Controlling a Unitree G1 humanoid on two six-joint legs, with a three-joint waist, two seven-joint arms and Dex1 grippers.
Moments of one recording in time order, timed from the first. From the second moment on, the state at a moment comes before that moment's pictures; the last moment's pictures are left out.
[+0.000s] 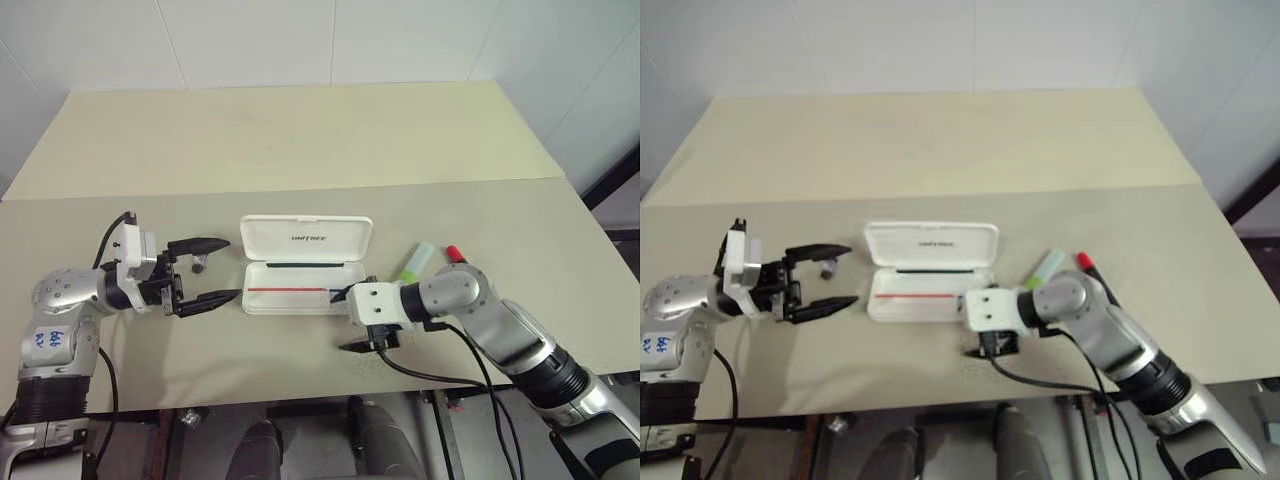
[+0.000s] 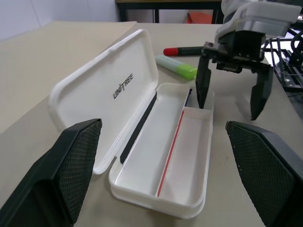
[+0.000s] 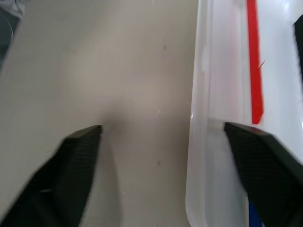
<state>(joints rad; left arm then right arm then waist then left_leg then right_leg) -0.32 0.71 0.22 0.10 -0.52 0.09 -1.27 -0.54 -0.66 0.46 -0.30 0.02 0.38 1.15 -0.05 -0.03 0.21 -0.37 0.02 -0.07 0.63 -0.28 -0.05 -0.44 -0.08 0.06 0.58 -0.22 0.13</state>
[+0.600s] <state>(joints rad) -0.32 0.68 0.20 0.10 -0.52 0.09 -1.28 -0.43 -0.87 -0.10 -0.41 0.29 0.64 1.06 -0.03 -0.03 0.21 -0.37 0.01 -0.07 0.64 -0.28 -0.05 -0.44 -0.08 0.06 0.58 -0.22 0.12</state>
